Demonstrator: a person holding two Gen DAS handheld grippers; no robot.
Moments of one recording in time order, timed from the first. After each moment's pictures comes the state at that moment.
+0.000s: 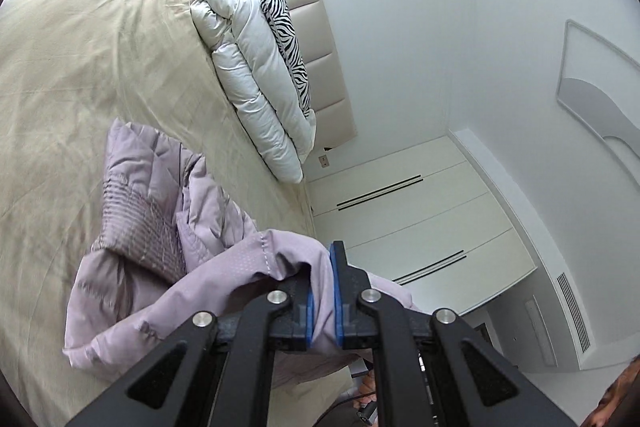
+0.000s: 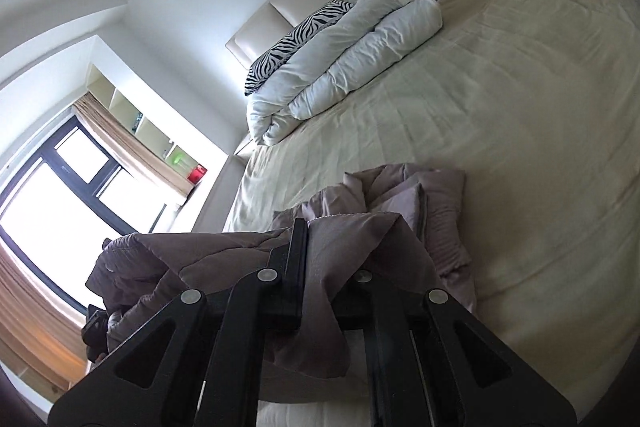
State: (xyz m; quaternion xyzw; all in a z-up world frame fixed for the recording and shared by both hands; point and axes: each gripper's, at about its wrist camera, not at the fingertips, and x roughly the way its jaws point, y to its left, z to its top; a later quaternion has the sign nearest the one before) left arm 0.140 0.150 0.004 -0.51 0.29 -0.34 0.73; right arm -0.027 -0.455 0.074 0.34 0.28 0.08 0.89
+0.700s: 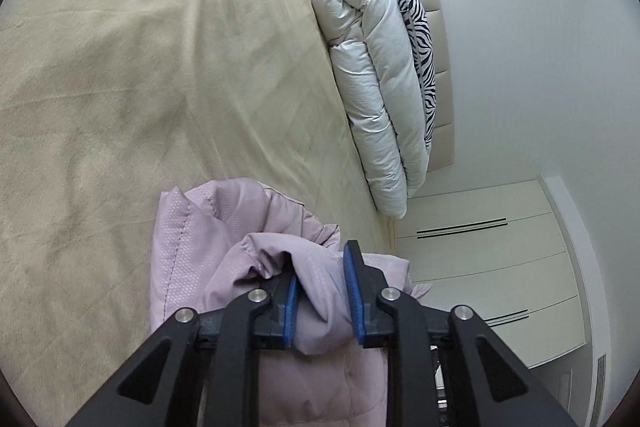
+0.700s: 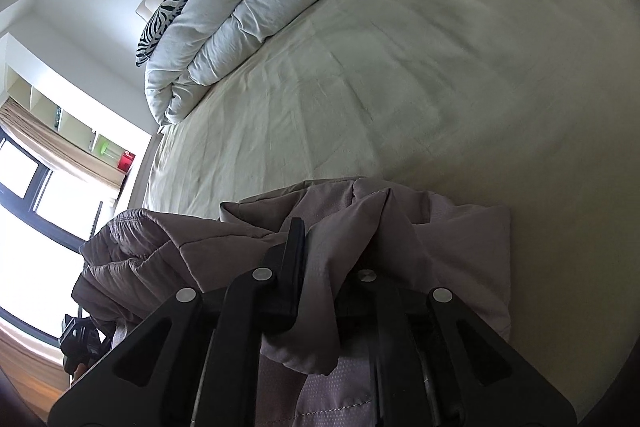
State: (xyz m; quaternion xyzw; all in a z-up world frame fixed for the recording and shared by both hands) left arm 0.326 0.134 -0.137 -0.53 0.40 -0.21 0.72; right arm 0.262 -0.454 -0.127 0.35 0.40 0.01 0.84
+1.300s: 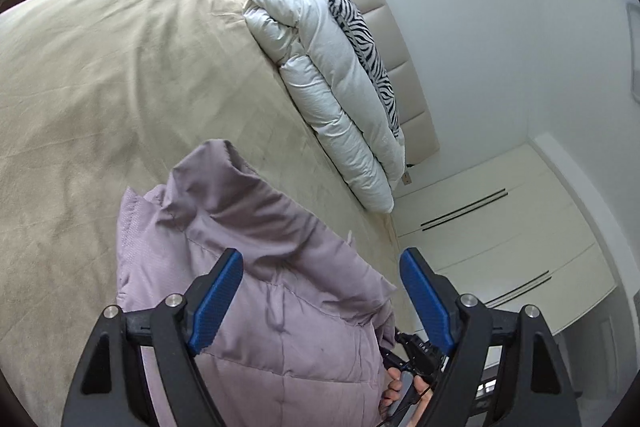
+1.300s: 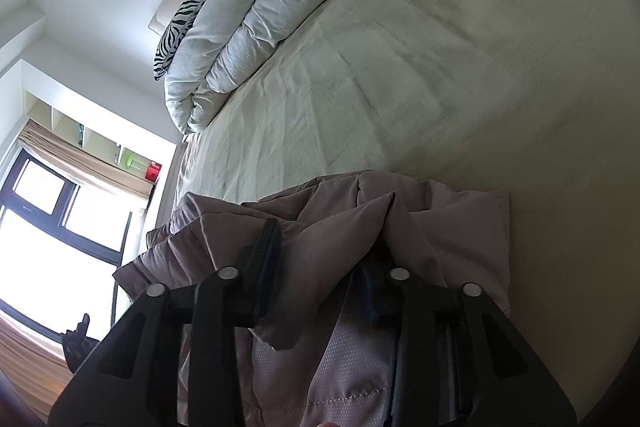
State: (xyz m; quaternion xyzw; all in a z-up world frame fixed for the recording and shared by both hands) left arm 0.266 0.099 -0.048 -0.44 0.34 -0.23 0.80; right arm 0.229 -0.469 -0.122 0.41 0.38 0.05 0.83
